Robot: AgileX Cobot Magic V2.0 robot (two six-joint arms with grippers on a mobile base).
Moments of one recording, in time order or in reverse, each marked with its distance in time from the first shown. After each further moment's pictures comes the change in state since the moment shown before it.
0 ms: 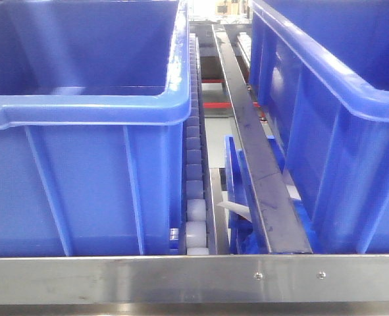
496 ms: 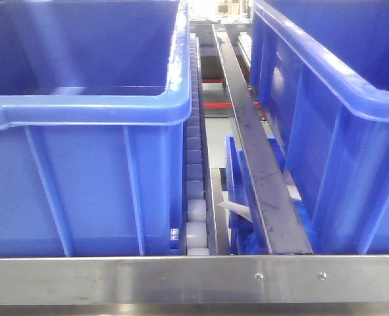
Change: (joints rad) left arm 0.000 0.000 0.000 0.000 0.000 0.000; right arm 0.000 0.000 0.002 0.010 -0.013 0.000
